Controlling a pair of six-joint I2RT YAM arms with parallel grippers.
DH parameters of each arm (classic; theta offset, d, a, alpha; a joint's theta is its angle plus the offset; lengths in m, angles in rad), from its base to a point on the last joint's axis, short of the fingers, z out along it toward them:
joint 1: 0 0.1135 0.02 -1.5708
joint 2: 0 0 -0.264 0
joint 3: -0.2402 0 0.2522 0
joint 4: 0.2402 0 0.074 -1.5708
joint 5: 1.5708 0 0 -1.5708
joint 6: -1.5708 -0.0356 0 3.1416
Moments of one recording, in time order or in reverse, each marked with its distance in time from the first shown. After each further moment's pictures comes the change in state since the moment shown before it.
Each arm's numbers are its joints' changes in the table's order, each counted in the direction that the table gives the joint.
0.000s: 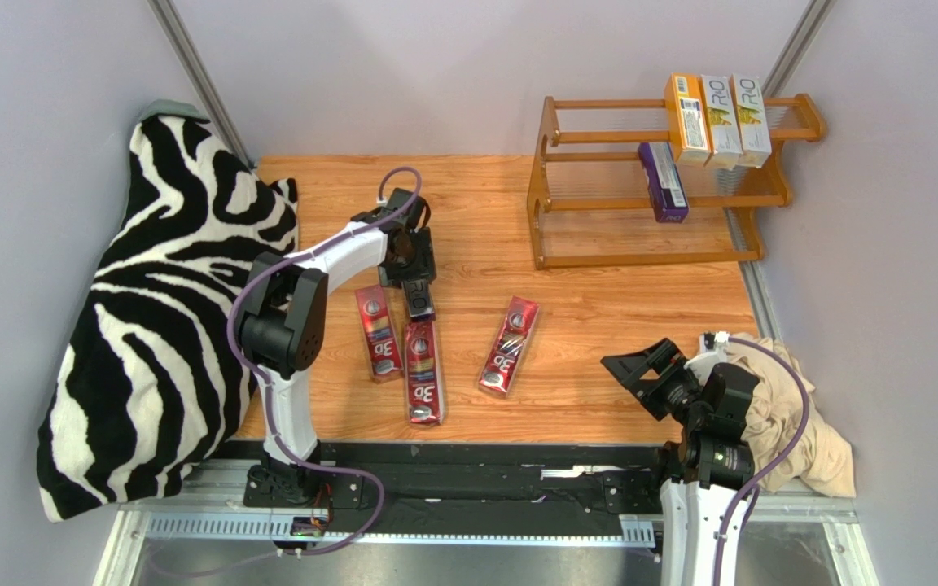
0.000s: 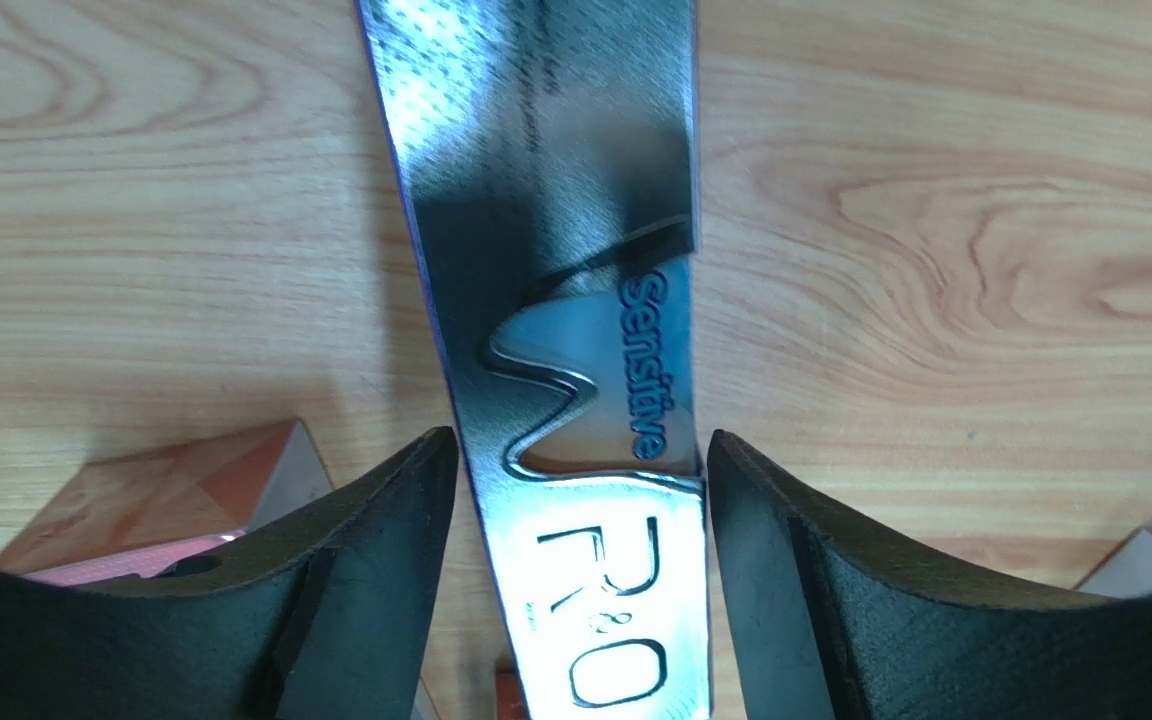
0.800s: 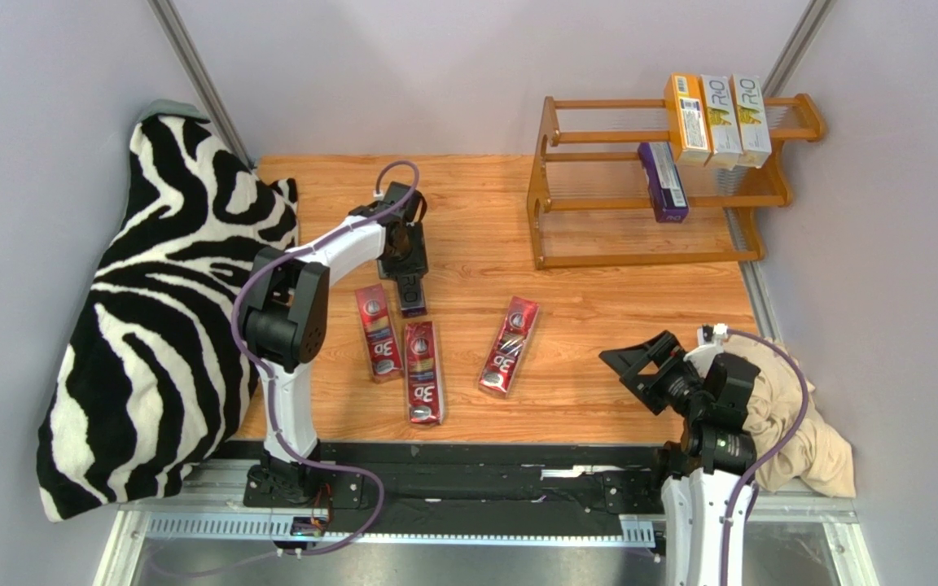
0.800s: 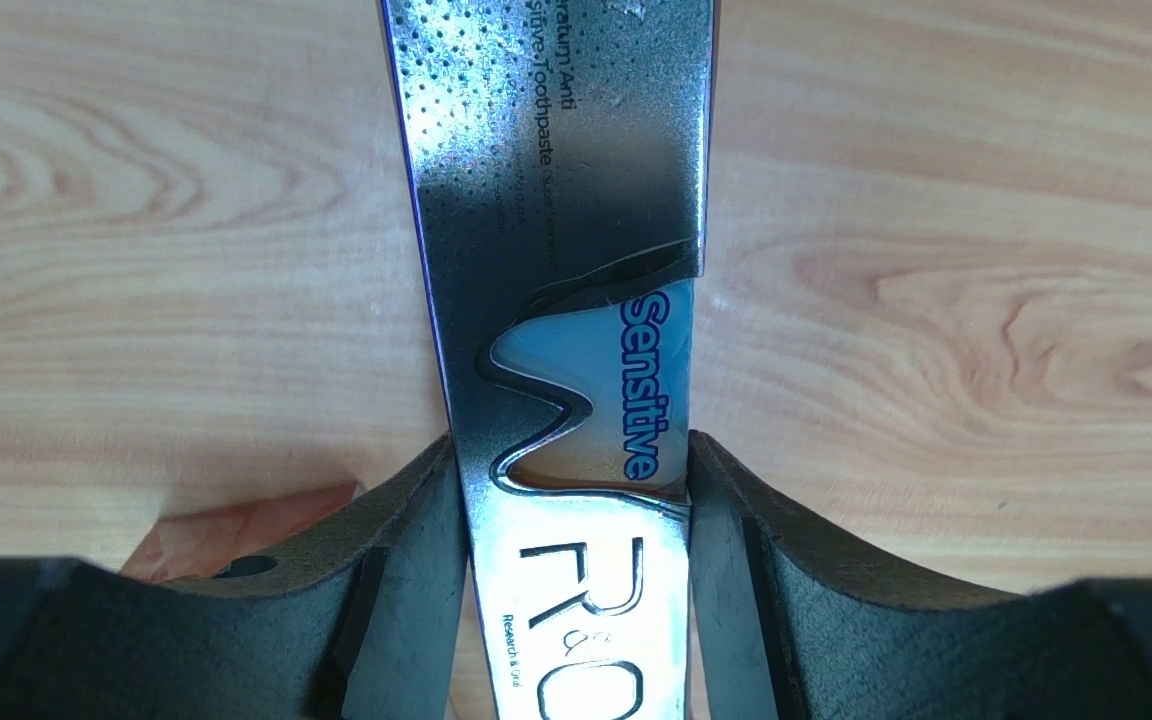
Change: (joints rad) left arm 0.028 0.053 -0.068 0.012 -0.035 -0.039; right arm 0.001 0.105 -0.007 -0.078 -0.051 -0.031
